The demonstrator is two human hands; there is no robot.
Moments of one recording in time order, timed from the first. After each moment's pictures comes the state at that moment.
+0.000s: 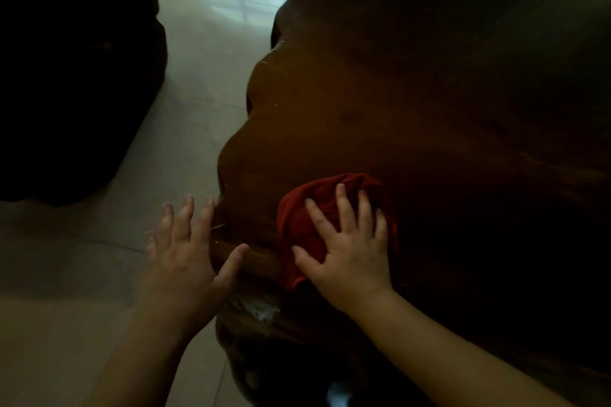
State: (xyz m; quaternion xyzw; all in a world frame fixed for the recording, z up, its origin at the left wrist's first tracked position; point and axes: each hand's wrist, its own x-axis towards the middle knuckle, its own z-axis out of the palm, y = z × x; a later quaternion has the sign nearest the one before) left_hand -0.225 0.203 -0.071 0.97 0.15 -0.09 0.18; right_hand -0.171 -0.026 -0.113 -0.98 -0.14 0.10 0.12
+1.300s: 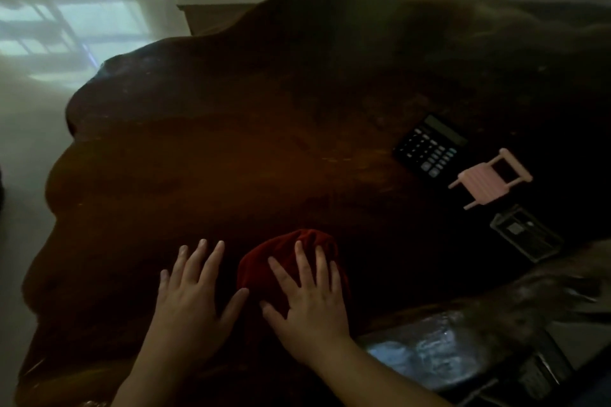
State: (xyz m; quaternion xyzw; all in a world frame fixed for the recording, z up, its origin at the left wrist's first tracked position) left_hand -0.150 0.005 -0.060 0.97 -0.10 -0.18 0.16; right_hand -0.215 -0.189 -0.112 -0.98 0.05 0.13 0.15
